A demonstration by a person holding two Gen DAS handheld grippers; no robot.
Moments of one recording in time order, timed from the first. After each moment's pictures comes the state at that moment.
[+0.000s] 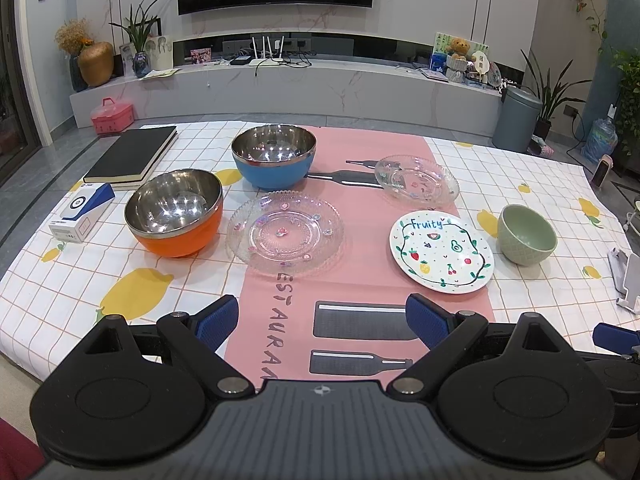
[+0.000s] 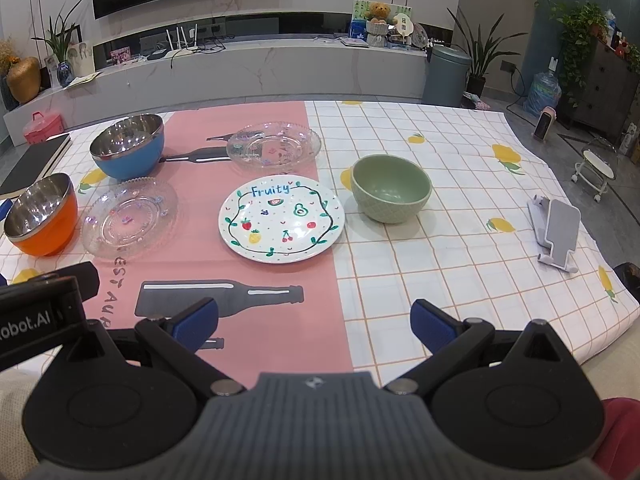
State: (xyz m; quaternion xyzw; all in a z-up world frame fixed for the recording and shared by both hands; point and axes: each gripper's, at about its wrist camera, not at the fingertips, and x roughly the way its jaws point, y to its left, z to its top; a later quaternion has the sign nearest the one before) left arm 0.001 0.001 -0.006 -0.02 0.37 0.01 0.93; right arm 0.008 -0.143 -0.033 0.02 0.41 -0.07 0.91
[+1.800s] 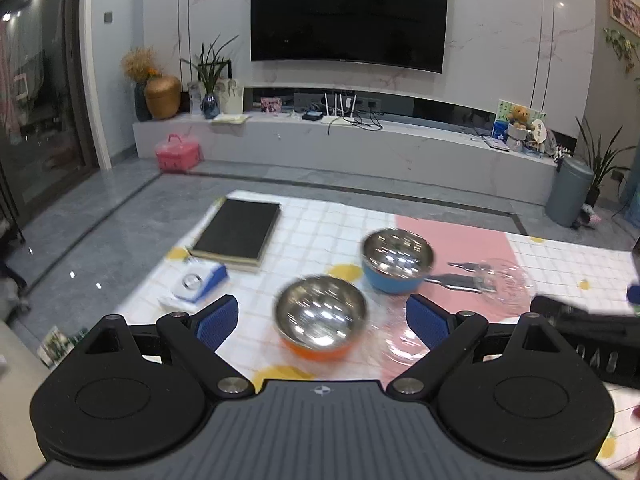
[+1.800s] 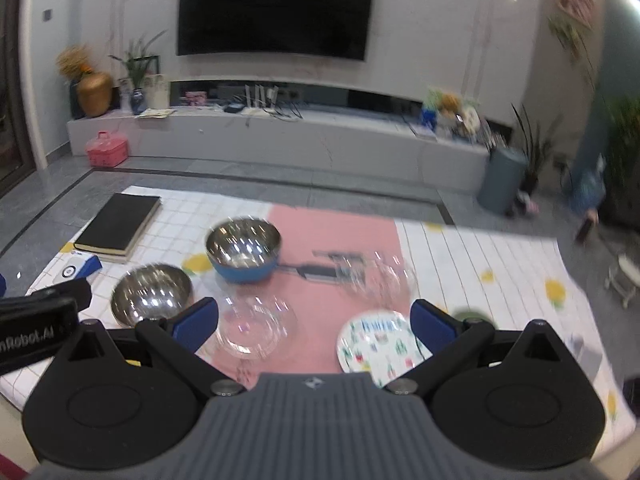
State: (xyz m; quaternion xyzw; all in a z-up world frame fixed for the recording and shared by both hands) left arm 0.020 0.135 0.095 -0.03 0.31 0.09 0.94; right arm 0.056 -0.012 0.097 -0.06 0.33 0.03 0.94
